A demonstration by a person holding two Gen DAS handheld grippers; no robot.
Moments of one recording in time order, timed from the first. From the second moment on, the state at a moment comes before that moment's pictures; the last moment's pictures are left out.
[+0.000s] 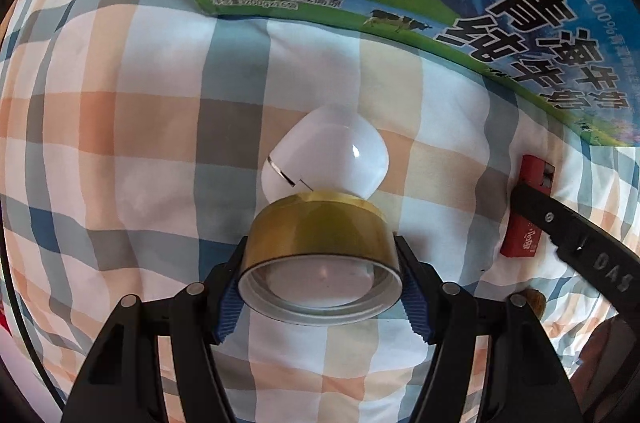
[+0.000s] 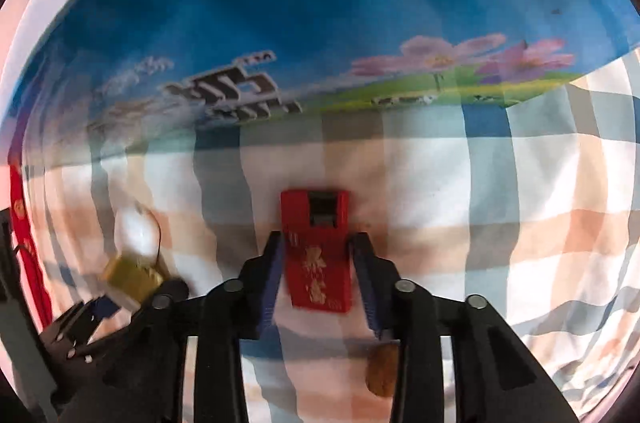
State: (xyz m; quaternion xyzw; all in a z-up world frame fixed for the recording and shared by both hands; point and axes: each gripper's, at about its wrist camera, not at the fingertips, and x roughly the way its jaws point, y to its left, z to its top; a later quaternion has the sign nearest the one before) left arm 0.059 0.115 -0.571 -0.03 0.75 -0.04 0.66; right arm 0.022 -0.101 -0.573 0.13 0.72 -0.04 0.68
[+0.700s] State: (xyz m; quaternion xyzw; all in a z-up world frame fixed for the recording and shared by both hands) left arm 0.032 0.075 -0.587 -0.01 0.75 -0.06 0.66; right arm -0.058 -0.031 -0.610 0.13 0.75 -0.03 0.64
